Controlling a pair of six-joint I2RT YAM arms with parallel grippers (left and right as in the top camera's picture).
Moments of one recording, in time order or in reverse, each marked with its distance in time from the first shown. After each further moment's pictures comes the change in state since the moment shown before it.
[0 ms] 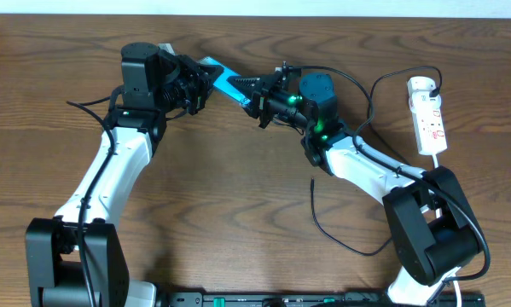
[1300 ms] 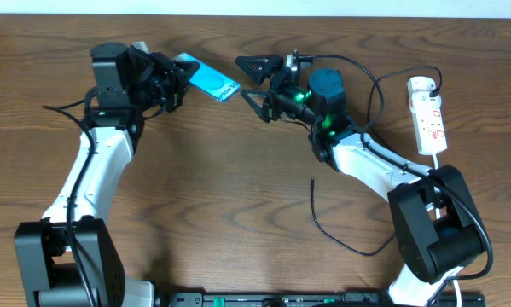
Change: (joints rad) left arm 0.133 0.000 0.000 -0.006 0.068 0.046; right arm -0.055 0.000 0.000 -0.020 0.010 -0.289
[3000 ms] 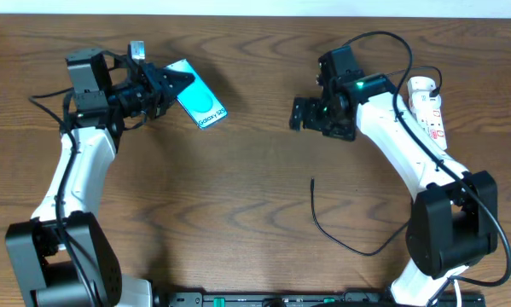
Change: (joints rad) left arm 0.107 0.020 0.000 -0.069 0.372 0.410; right arm -0.103 0.000 0.396 -1.583 0.421 -1.087
